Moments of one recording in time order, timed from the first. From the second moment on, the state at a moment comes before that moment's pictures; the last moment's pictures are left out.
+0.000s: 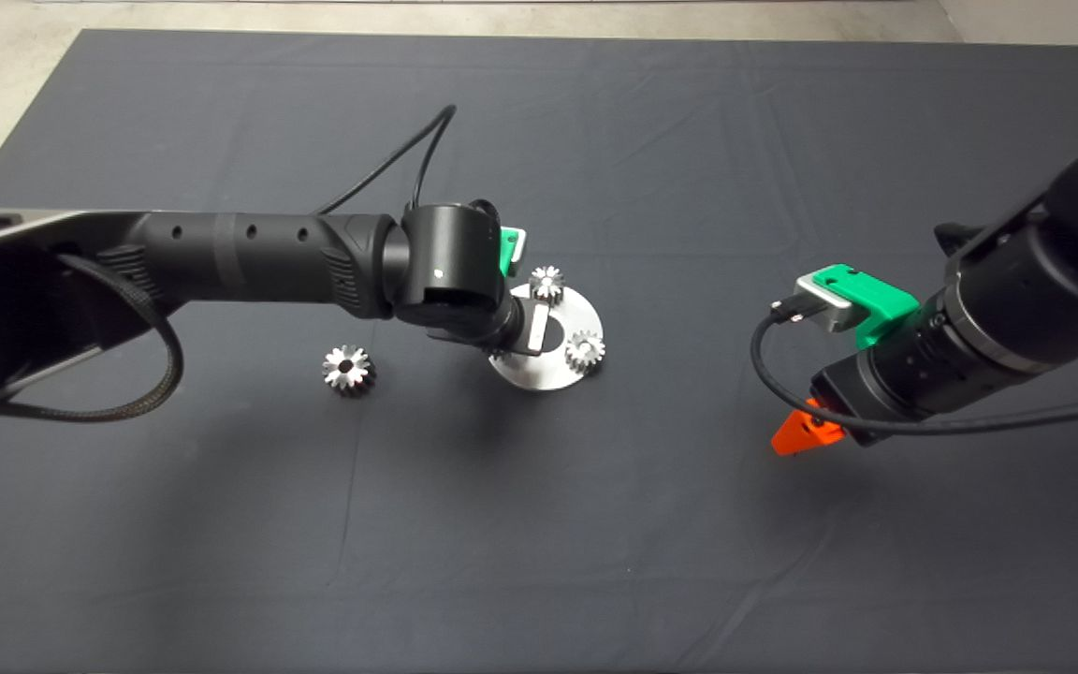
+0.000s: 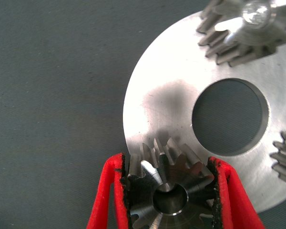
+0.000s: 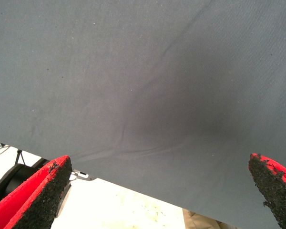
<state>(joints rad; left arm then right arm) -0.29 2.72 -1.09 0.79 1.50 -1.46 0.56 2.33 -0.62 -0.07 -1.53 1.36</state>
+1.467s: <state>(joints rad) -0.28 2.74 -1.07 0.79 1.54 -1.39 0.56 2.33 -0.62 -0.07 -1.53 1.37</state>
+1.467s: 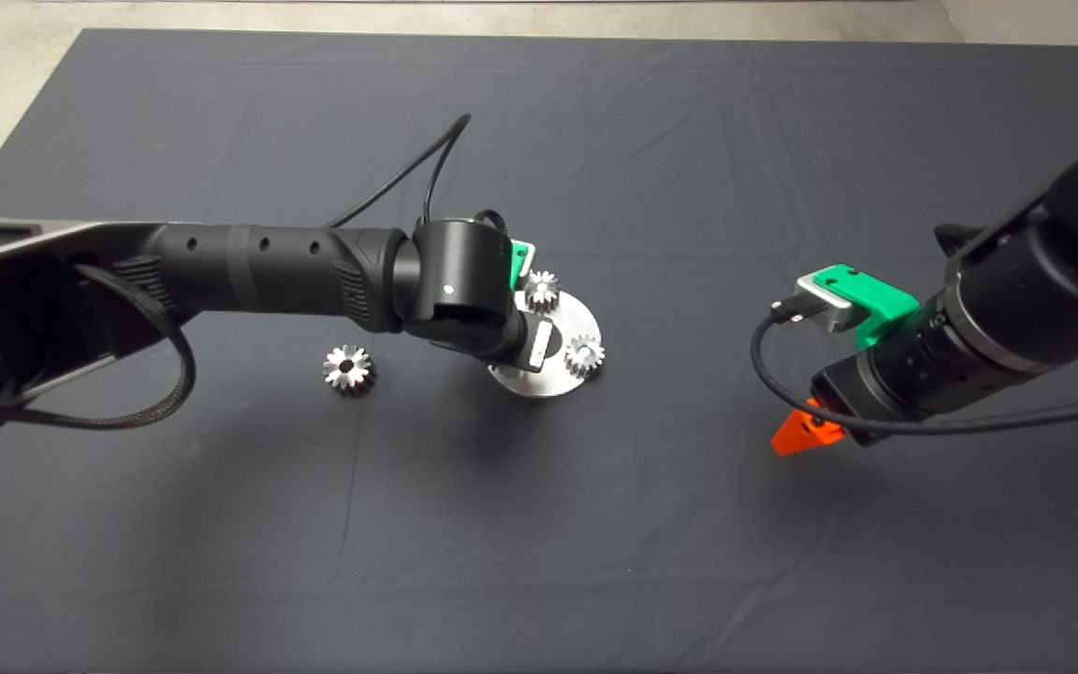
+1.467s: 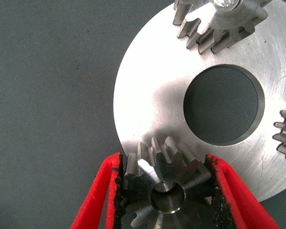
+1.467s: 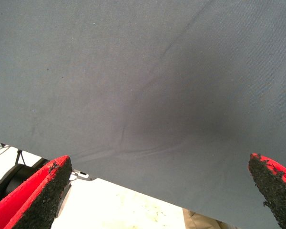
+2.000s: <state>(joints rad) -0.28 2.74 -1.06 0.78 1.53 -1.39 0.56 2.33 -0.62 -0.07 -1.53 1.37</state>
